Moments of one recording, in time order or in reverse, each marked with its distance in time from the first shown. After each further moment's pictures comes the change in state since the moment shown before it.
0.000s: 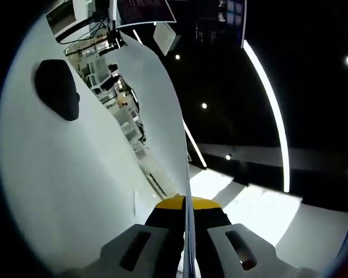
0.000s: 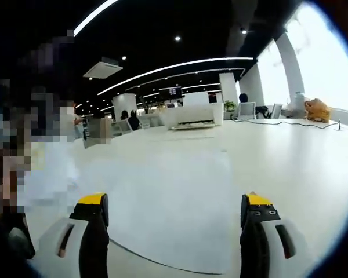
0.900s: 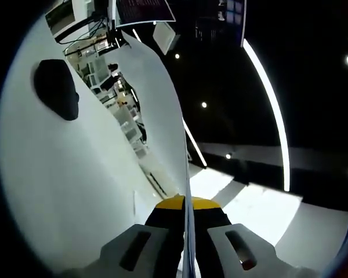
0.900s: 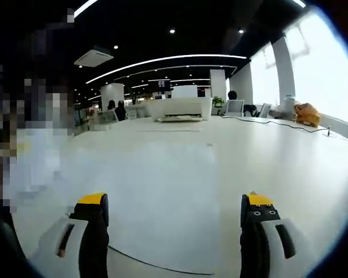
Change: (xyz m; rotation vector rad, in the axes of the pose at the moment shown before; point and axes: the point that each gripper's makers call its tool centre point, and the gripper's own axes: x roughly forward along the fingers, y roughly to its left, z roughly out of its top) left arm 0.002 0.000 -0.001 0.004 0.008 0.000; right arm 0.012 -0.032 -0.010 -0.057 0.072 -0.121
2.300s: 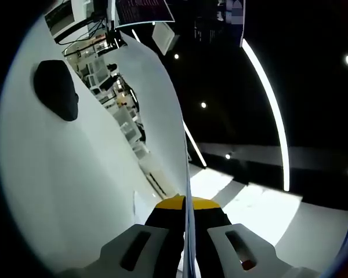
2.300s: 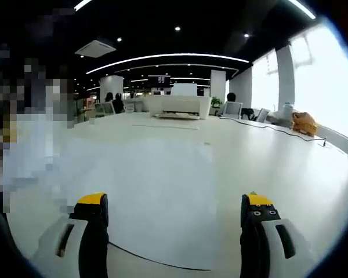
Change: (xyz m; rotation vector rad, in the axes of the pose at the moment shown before) left arm -0.002 0.000 0.001 0.005 -0.003 -0.004; right arm -0.008 0.006 -0.006 -0.074 0.013 -0.034
